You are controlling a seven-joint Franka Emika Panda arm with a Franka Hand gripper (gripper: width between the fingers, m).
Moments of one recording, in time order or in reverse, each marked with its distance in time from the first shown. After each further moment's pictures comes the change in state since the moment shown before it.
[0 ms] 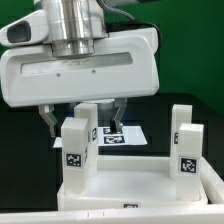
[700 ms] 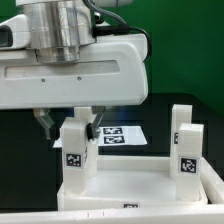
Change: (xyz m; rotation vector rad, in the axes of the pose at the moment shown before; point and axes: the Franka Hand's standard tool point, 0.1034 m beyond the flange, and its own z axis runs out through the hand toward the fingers) arm 0.006 0.015 0.001 -0.033 -0.053 0.148
